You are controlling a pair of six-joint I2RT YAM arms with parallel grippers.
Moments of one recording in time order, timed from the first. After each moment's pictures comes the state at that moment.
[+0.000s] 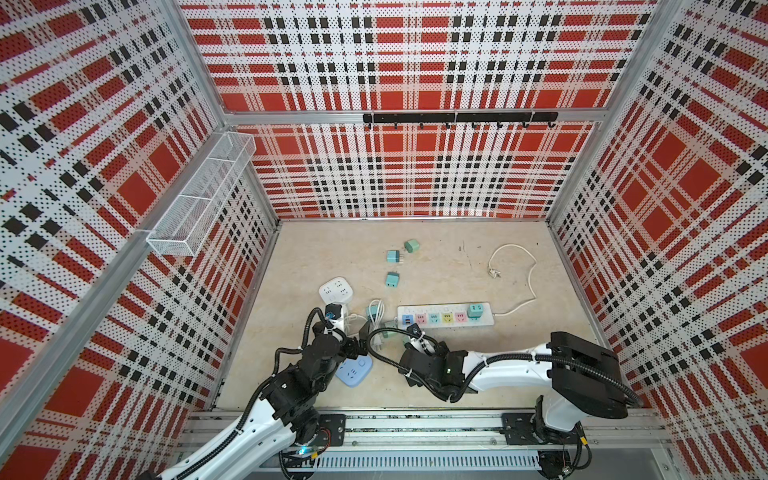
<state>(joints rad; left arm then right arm) -0.74 0.47 0.28 -0.22 -0.43 -0.31 1.31 1.65 0.83 -0.34 0.53 0.69</state>
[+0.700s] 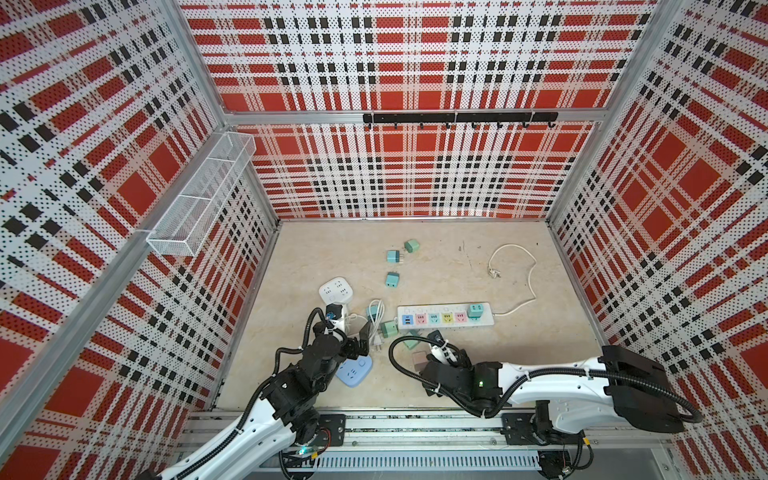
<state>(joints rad) -0.75 0.48 0.28 -0.22 -0.43 -0.31 1.36 1.36 0.66 -0.37 0.55 0.75</state>
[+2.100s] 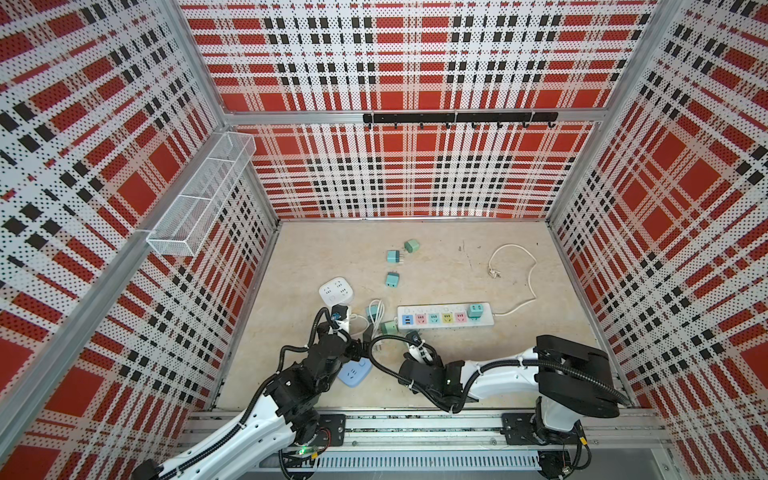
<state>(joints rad) -0.79 0.52 0.29 -0.21 -0.45 -0.30 1.33 1.71 0.76 -0.09 0.52 0.75</state>
